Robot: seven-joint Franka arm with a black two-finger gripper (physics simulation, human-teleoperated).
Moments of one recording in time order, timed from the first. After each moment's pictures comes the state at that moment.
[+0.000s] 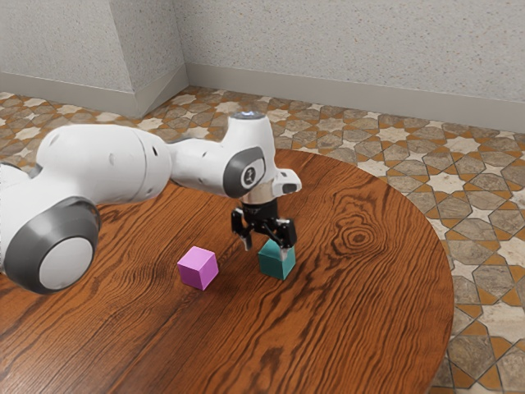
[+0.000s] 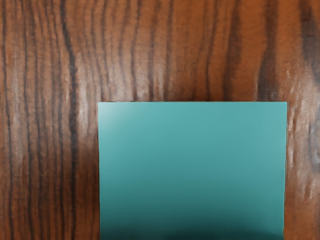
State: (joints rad) arm -0.41 0.63 0.27 -1.54 -0.25 2.08 -0.05
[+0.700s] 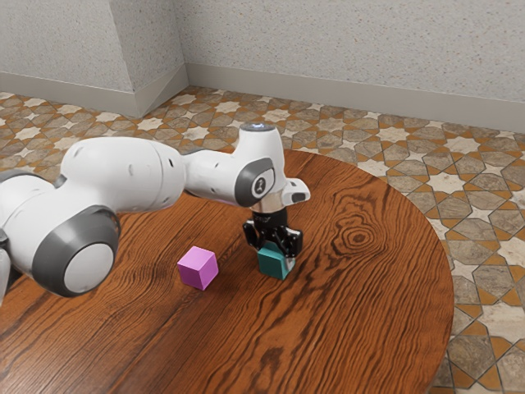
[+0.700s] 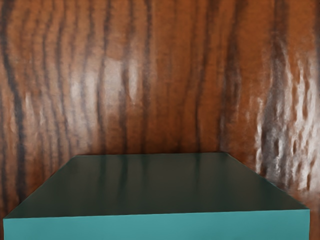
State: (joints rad) arm -0.34 0.74 0.20 -1.43 -0.25 2.08 -0.05
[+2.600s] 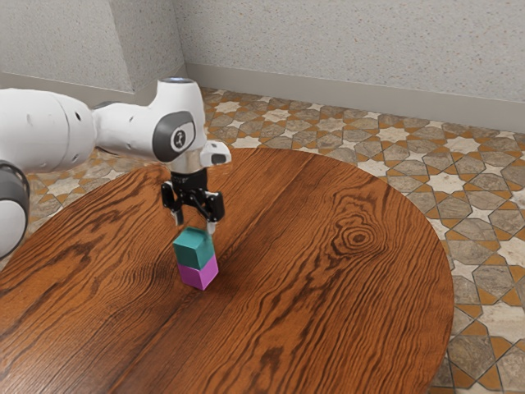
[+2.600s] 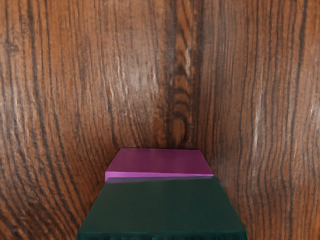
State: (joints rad) arm -0.32 0.34 0.36 -1.73 -0.12 1.96 0.06
